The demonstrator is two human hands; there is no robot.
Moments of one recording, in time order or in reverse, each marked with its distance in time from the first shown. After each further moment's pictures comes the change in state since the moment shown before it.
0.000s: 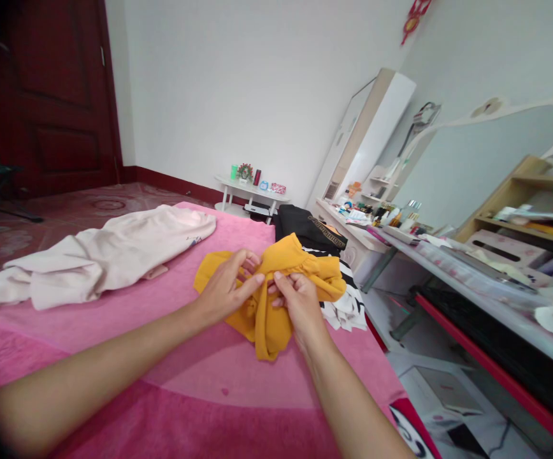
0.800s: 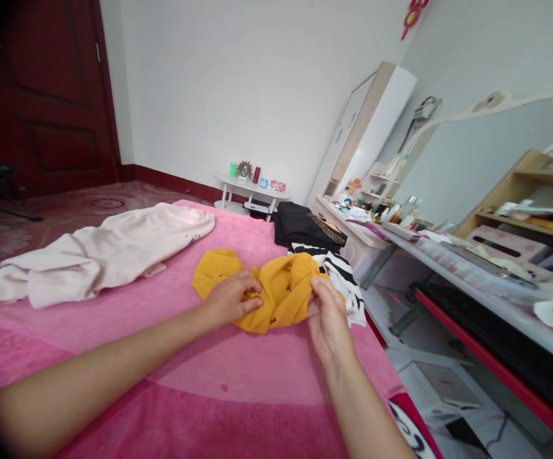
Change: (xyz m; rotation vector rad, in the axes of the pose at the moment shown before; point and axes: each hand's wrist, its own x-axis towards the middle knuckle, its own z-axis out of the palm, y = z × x) left_hand -0.015 -0.038 0.020 0.361 -0.334 -0.088; right_hand -0.008 0.014 -0.041 0.319 0.231 -0.043
